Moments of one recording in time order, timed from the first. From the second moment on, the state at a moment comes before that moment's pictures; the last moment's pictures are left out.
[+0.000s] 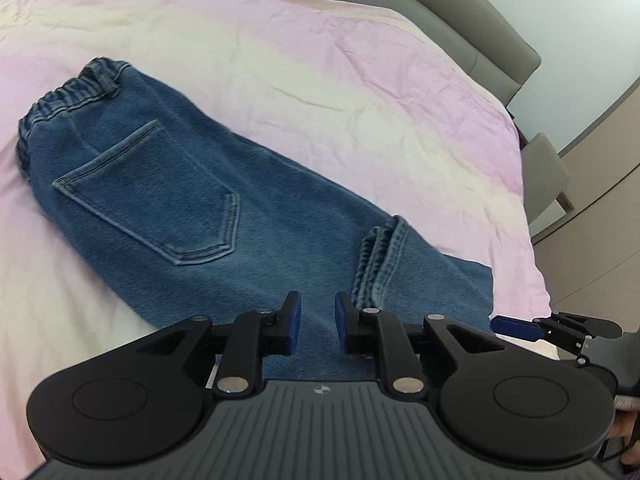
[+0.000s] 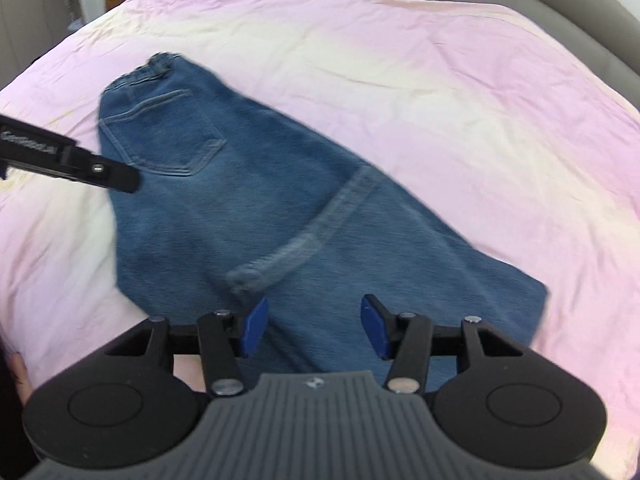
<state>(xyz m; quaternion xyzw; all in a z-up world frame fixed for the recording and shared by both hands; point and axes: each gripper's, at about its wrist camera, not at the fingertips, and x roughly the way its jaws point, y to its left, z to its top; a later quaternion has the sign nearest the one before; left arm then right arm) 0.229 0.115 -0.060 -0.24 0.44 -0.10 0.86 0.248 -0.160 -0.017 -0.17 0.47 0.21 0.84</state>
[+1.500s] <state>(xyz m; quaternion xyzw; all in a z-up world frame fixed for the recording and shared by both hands) 0.284 0.045 -0.140 -0.24 0.53 -0.10 0.81 0.300 -0.289 -0.038 -0.14 0.47 0.13 0.86</state>
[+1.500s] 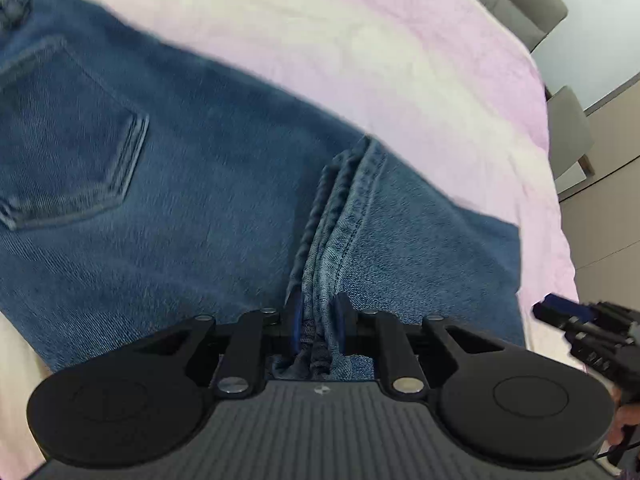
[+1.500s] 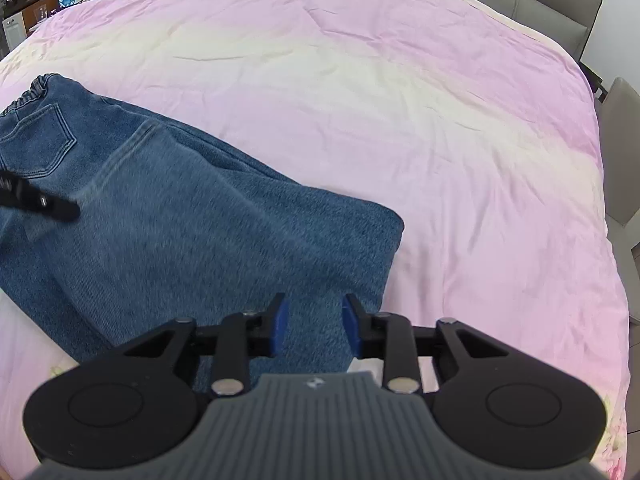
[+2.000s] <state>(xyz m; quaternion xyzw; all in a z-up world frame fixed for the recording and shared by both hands) 0.301 0.036 -0.151 -0.18 0.56 -0.12 0.80 0.388 -0.318 -0.076 -0.03 0.53 0.10 0.84</state>
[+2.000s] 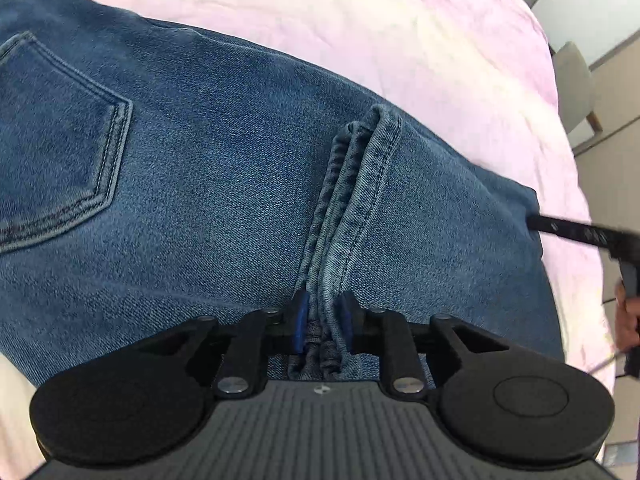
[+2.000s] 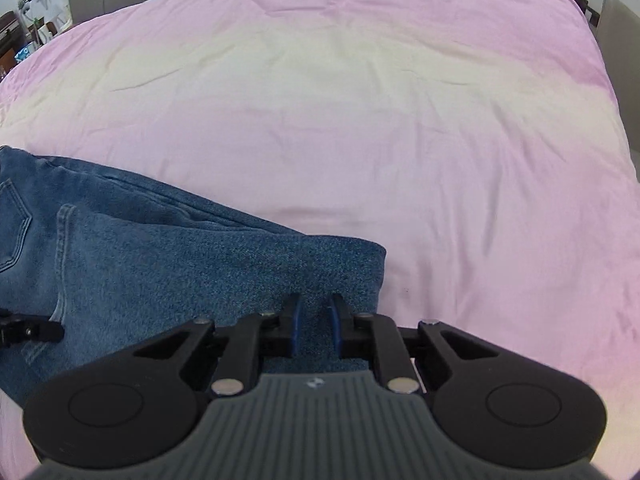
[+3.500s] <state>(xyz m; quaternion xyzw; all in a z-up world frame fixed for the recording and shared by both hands) 0.256 0.070 -0.101 -0.17 0.49 -0.03 0.85 0.253 -0.284 -0.061 -0.14 0.50 0.18 0.84</state>
